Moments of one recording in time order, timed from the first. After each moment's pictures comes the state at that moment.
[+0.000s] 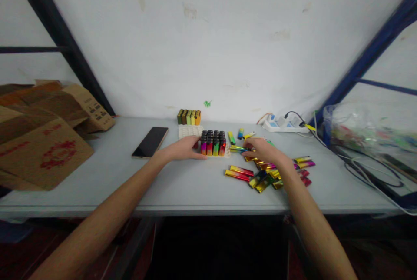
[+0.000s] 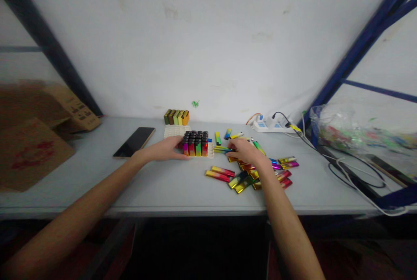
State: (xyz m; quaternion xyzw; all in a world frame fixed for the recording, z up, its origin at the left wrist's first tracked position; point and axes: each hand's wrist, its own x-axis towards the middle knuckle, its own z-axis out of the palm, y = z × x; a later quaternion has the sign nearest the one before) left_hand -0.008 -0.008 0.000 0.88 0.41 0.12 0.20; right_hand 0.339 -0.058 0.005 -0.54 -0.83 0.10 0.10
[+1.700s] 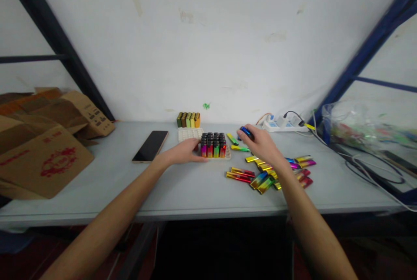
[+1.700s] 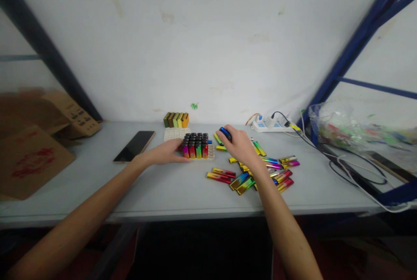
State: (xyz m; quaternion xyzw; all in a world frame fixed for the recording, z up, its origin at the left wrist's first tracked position) left_hand -0.007 -0.010 0.002 0.88 0.42 0.12 0.19; right_hand 0.289 -0.089 0.052 -0.54 -0.77 0.06 0.33
